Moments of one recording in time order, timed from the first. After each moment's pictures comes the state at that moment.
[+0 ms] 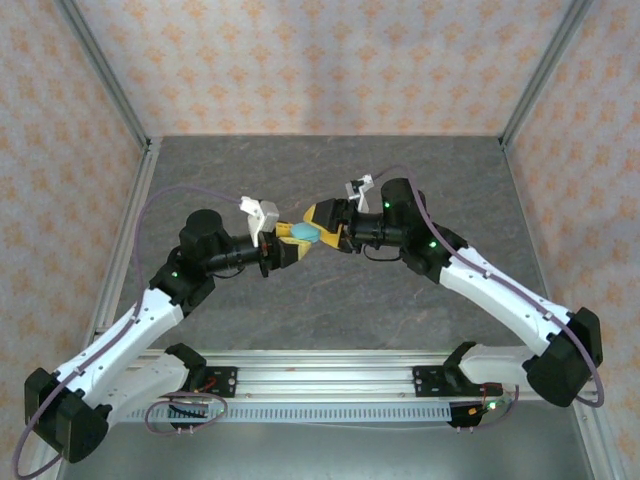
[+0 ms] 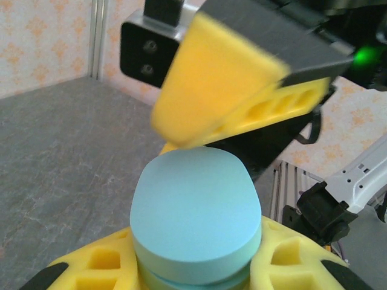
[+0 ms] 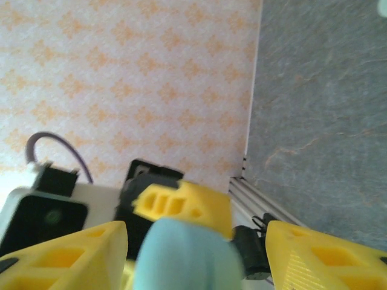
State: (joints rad) left arm -0.48 0.93 0.74 0.03 0.68 -0.20; right arm 0.71 1.22 1.05 -0.09 -0.60 1.25
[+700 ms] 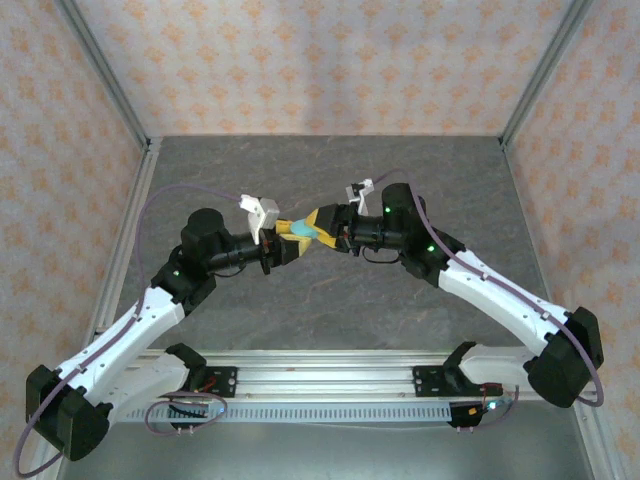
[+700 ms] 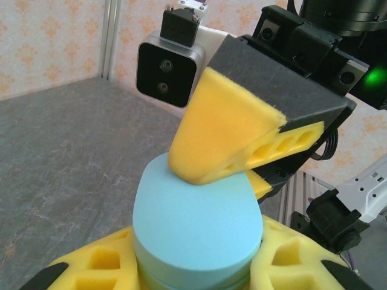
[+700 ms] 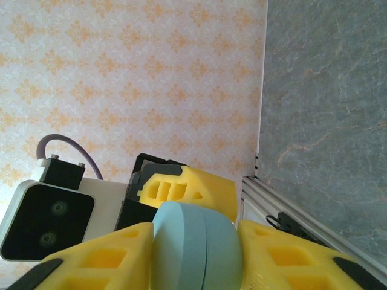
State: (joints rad) left arm -0.48 0.94 0.74 0.04 0.64 -0.21; right arm 0.71 1.21 1.00 -0.02 -0.59 1.32
